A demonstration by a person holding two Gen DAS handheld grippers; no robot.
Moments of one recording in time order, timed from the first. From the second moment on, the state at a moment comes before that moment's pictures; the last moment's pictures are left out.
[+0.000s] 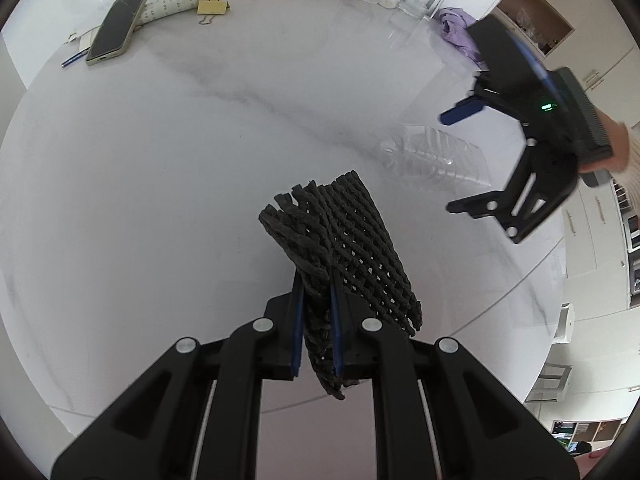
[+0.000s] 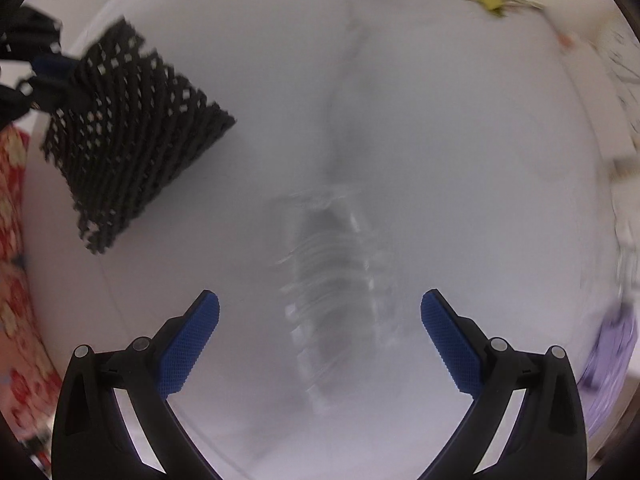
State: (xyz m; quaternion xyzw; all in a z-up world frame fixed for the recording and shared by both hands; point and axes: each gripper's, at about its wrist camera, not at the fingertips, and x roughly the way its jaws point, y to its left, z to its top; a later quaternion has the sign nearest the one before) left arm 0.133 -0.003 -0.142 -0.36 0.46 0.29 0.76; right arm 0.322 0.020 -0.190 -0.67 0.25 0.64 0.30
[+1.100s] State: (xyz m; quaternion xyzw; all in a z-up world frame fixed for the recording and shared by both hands) left arm 0.276 -0.312 -0.064 -0.14 0.49 -0.02 0.86; right arm 0.393 -0.460 -0.109 -0.11 0.54 0.38 0.74
